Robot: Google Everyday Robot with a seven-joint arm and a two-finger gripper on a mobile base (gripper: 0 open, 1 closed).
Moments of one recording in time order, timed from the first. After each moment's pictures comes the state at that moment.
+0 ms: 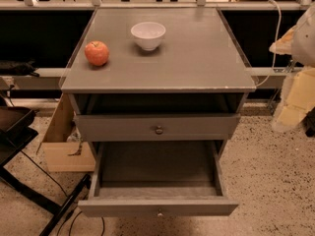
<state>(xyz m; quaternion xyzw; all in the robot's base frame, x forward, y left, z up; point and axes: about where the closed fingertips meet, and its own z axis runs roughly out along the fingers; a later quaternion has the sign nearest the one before) 0.438 -0.217 0.976 -0.60 0.78 -0.03 0.16</state>
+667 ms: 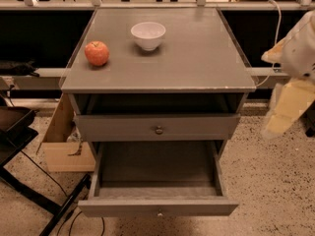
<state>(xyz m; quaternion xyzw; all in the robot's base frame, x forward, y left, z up) 0.443 -0.208 0.953 -0.61 0.78 -0.03 0.17</state>
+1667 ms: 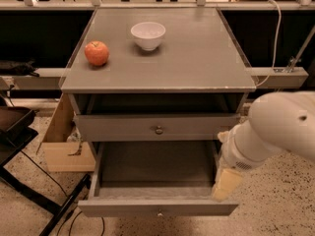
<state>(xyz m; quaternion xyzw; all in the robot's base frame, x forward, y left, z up) 0.429 -0.166 0.726 -0.60 0.79 0.02 0.16</state>
